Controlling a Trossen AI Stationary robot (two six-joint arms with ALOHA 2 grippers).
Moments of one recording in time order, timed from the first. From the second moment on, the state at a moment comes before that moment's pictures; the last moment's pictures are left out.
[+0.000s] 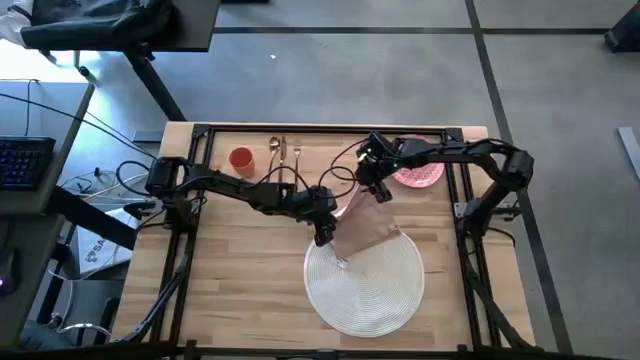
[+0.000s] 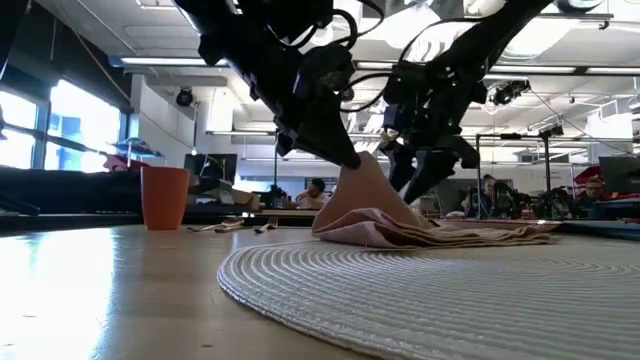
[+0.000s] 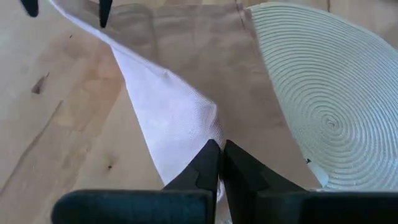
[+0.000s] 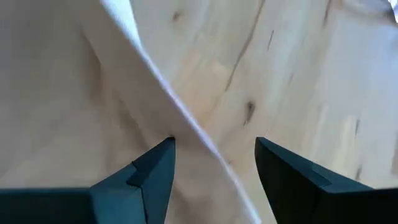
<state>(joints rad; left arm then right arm) -0.02 1.81 1.14 -0.10 -0.06 -0.31 -0.47 1.67 0.98 -0.40 -0.29 -0.88</state>
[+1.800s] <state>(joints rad) -0.19 1.89 1.20 -0.13 -0.07 -0.34 -0.02 1.55 0.86 -0.71 -0.23 -0.32</state>
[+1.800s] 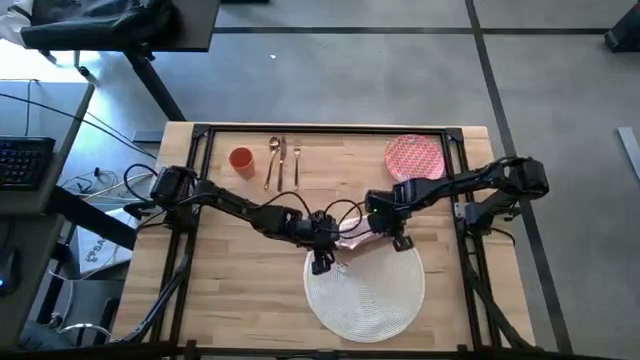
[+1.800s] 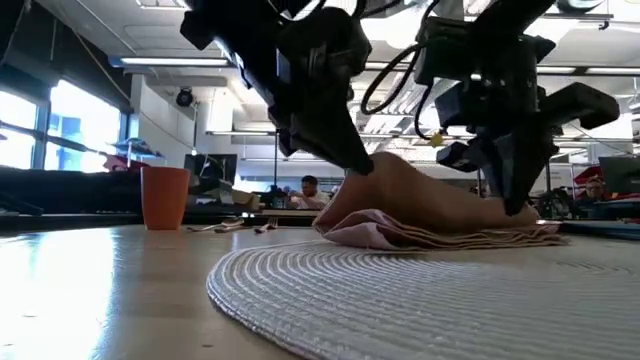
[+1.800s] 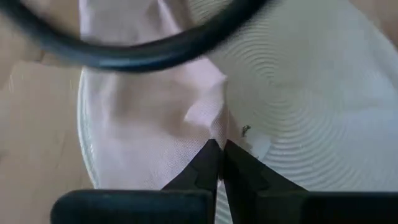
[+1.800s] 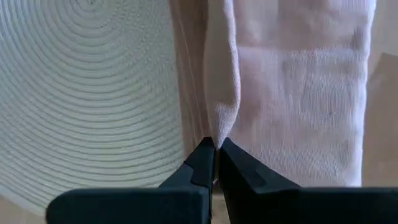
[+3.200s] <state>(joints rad) -0.05 1.85 1.15 -0.11 0.26 -0.75 -0.41 1.56 0.67 -0.43 -0.40 -0.36</state>
